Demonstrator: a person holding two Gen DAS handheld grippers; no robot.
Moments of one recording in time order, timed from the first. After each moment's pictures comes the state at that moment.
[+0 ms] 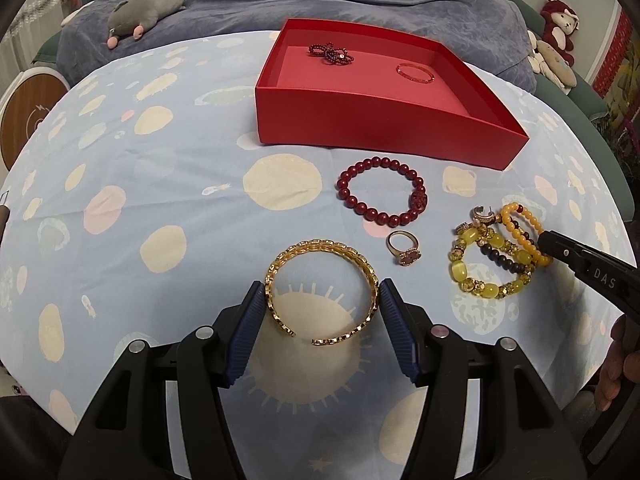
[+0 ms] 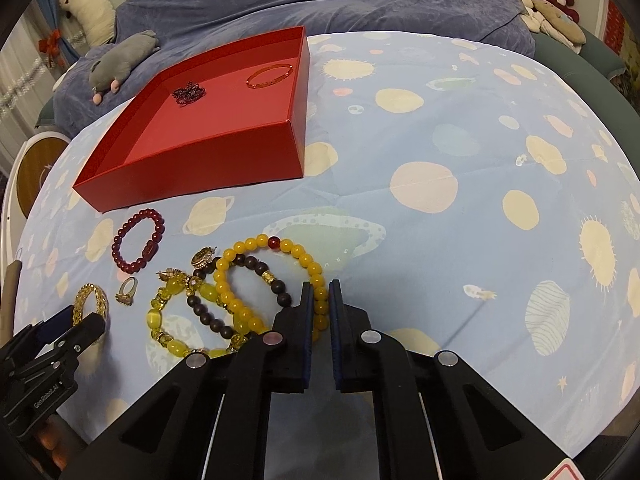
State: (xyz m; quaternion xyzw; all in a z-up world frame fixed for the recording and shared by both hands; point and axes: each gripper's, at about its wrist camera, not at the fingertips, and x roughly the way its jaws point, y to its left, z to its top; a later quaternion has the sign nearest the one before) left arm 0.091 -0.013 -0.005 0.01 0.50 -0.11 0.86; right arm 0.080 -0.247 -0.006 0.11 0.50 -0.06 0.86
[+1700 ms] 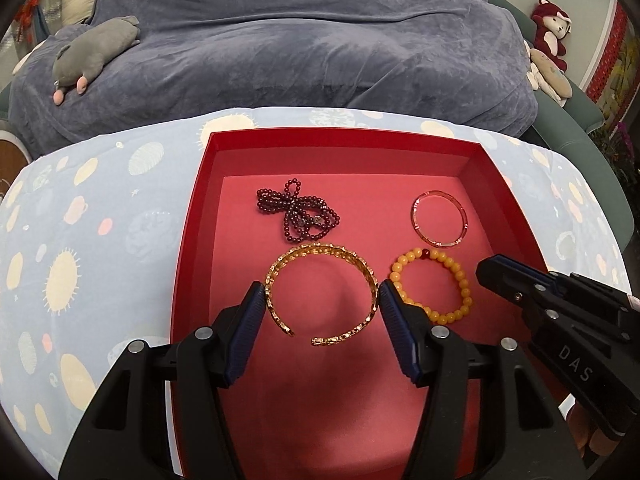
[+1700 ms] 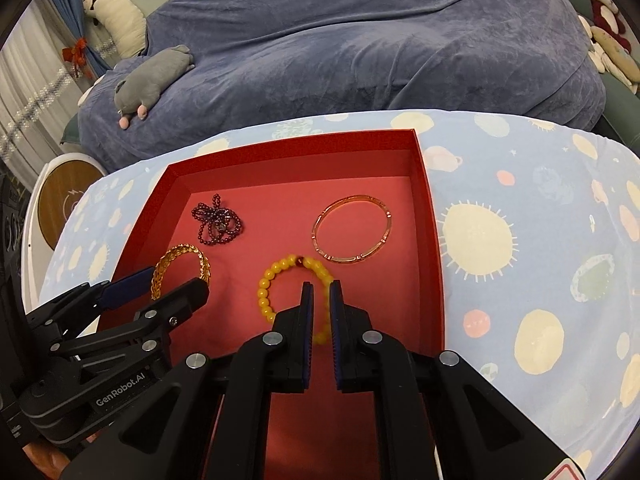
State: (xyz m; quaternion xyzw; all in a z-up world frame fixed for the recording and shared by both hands) left arm 0.308 -0.075 0.016 0.03 0.47 -0.15 0.87; right arm 0.288 -0.231 0.014 0.11 0.47 0.01 0.87
